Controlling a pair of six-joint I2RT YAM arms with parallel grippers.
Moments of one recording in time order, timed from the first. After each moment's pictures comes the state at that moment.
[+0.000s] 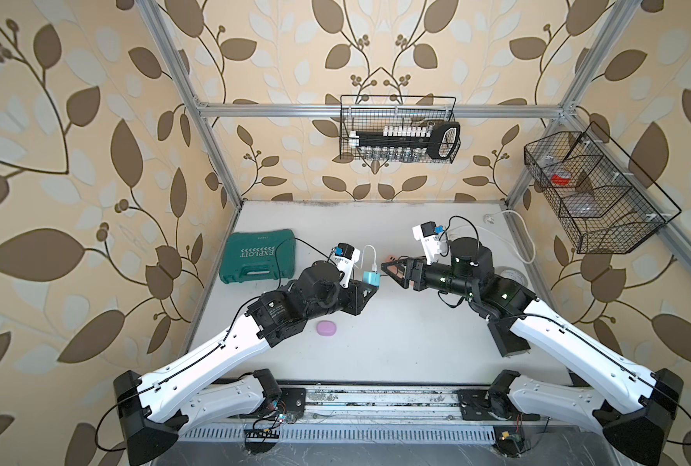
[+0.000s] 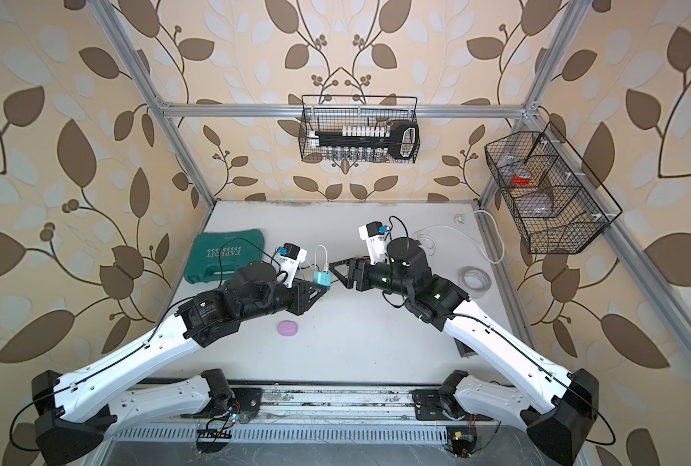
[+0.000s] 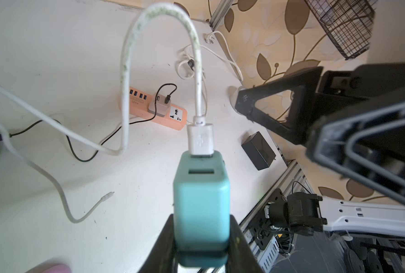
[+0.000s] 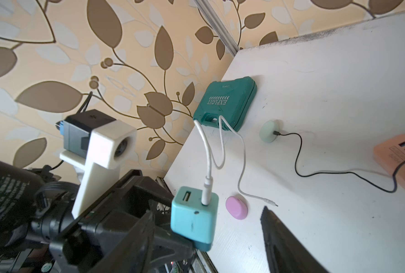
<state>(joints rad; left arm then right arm) -0.86 0.97 0.97 -0.49 0.09 -0.61 0.67 1.09 1.01 -0.26 -0.33 0.66</state>
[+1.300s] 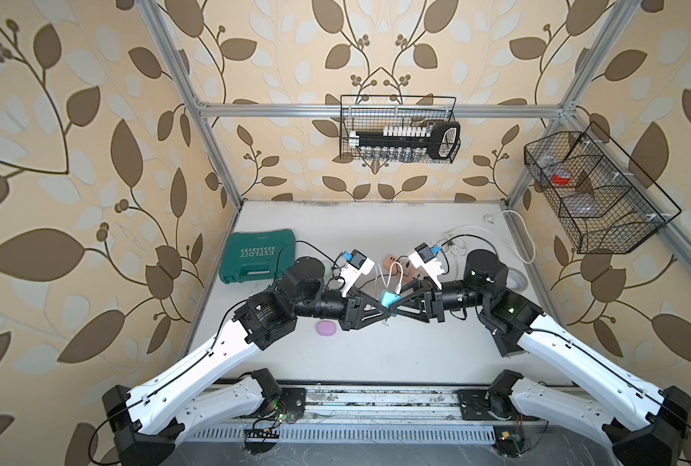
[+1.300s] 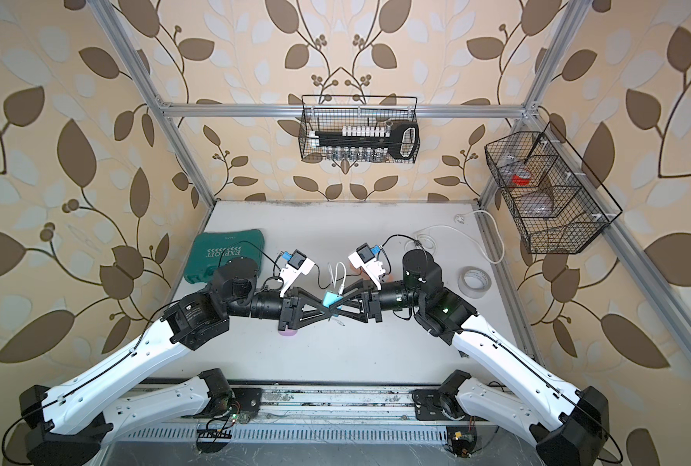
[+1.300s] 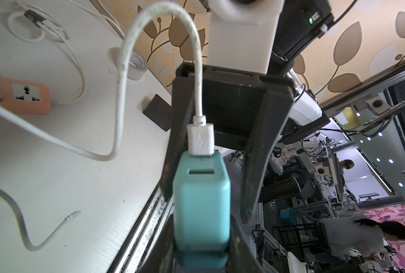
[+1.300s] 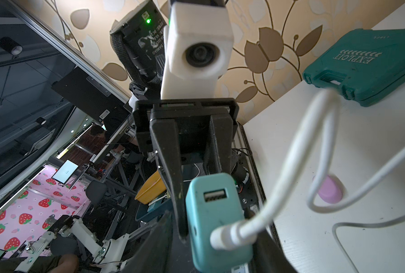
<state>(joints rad) -0.80 0.92 0.97 -0.38 0.70 -0.61 0.66 0.99 0.86 -0.05 -0.93 0.61</state>
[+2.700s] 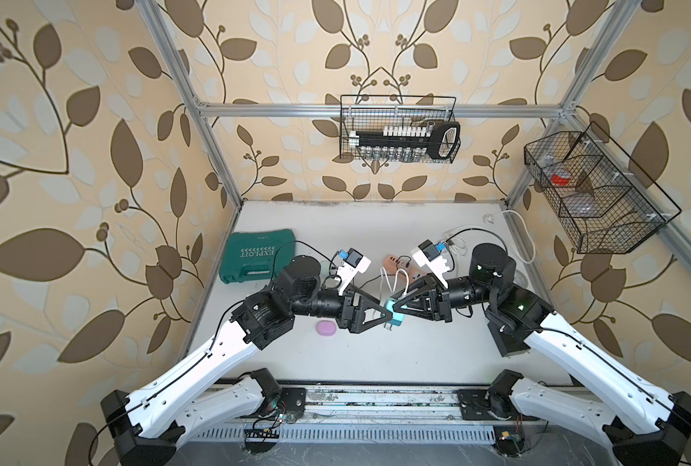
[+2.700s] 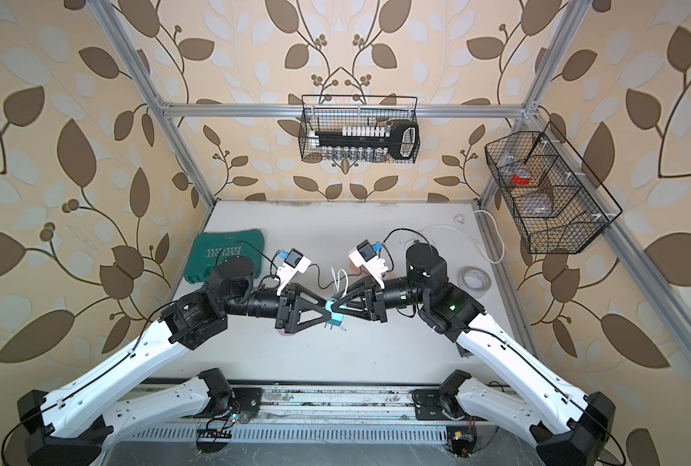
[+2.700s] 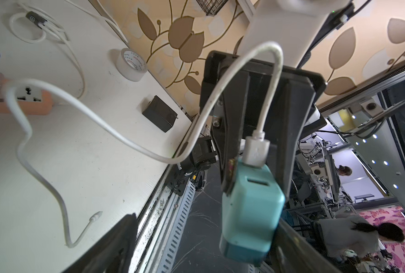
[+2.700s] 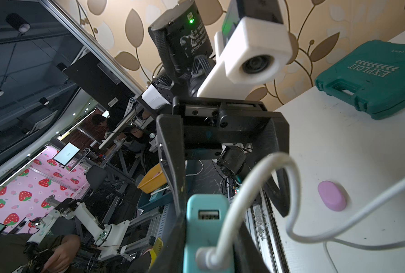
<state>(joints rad) -0.76 0.90 0.96 -0.40 0.71 -0.61 0.65 0.98 0.96 -0.18 -0.98 0.51</state>
